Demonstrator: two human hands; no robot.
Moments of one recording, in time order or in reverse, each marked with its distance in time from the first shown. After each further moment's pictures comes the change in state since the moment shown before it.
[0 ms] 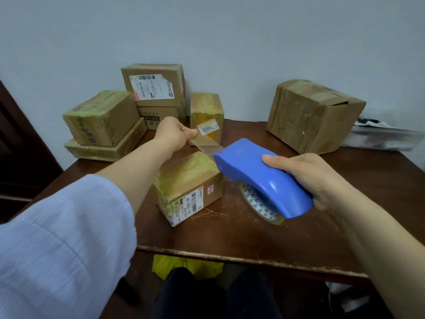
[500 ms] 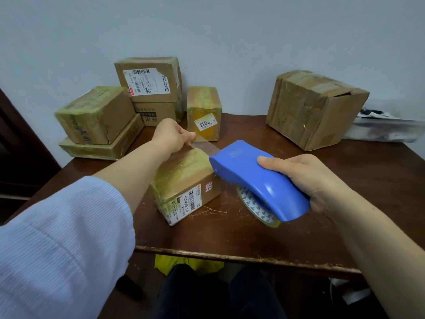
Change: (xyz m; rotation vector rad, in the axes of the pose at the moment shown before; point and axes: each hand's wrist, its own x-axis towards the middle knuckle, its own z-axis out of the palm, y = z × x) left_hand 0.004 -0.008 0.008 0.073 -0.040 -0.019; right_hand 0.004 0.009 0.002 -0.033 -0.046 0.029
